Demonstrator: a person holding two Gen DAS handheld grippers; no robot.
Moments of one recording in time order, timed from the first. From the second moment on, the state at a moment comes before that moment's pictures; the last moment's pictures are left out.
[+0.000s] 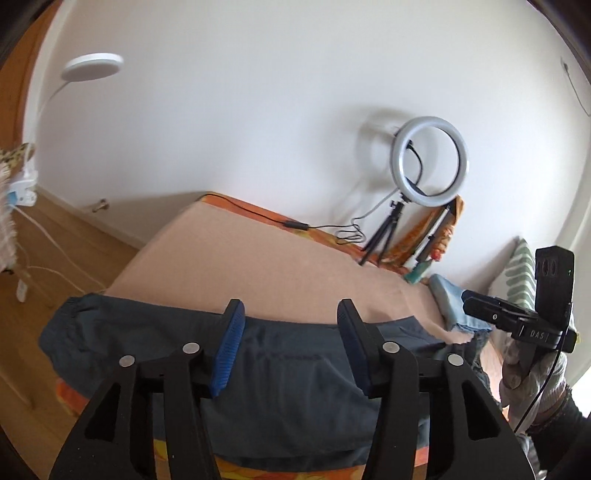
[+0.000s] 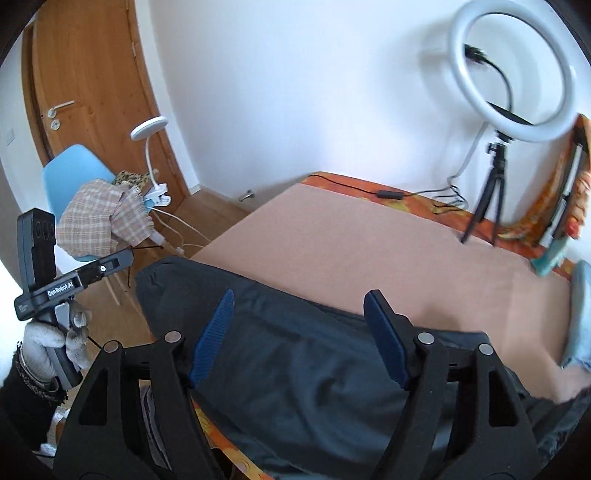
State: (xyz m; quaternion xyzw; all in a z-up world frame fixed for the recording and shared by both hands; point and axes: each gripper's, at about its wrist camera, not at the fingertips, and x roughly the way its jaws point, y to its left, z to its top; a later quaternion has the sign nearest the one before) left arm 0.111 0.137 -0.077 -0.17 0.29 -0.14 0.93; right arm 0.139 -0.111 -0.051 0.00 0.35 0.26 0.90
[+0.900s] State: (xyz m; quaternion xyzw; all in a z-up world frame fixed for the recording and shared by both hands) left arm 0.162 -0.275 -0.108 0.03 0.41 -0.44 0.80; right arm -0.021 -0.490 -0.169 0.21 0.42 -0.09 0.88
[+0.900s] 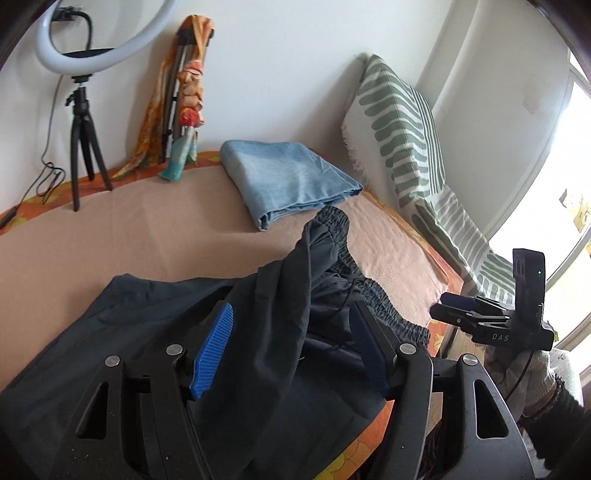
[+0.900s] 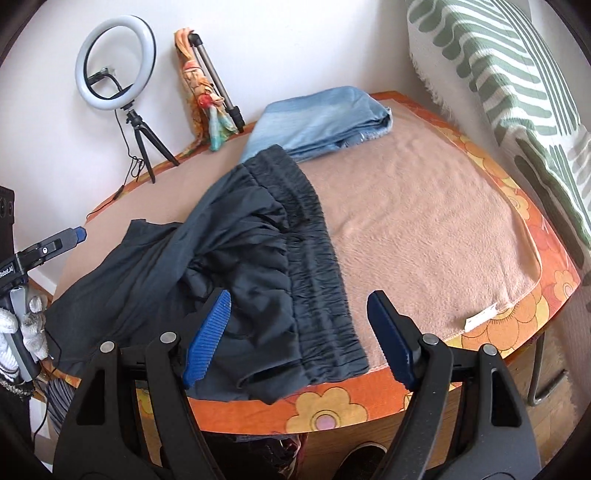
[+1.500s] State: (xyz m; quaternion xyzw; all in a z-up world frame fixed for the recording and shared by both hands) left arm 0.222 -0.417 -0.176 0.16 0.45 -0.39 0.79; right arm 0.002 -0.522 -0.236 0.24 0.45 -0.03 0.86
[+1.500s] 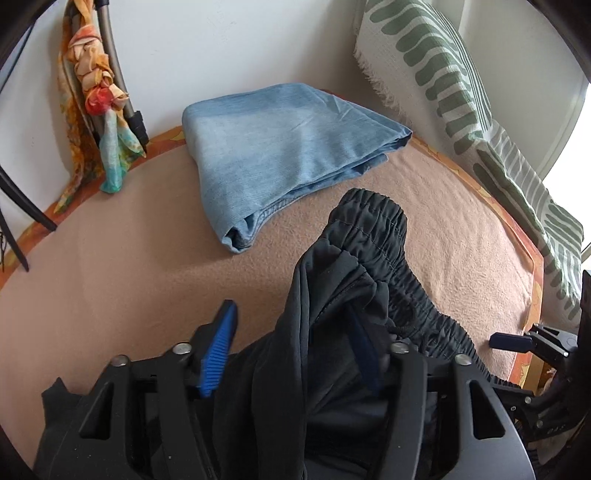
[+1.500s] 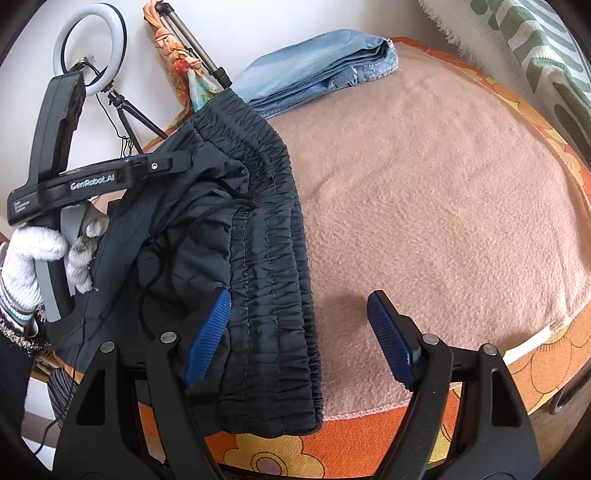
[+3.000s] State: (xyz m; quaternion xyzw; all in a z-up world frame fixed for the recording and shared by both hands) left arm 0.004 -0.387 -0.208 0.23 0.36 -0.61 0.67; right arm -0.043 -0.548 -0.244 0.42 0.47 0.04 0.77
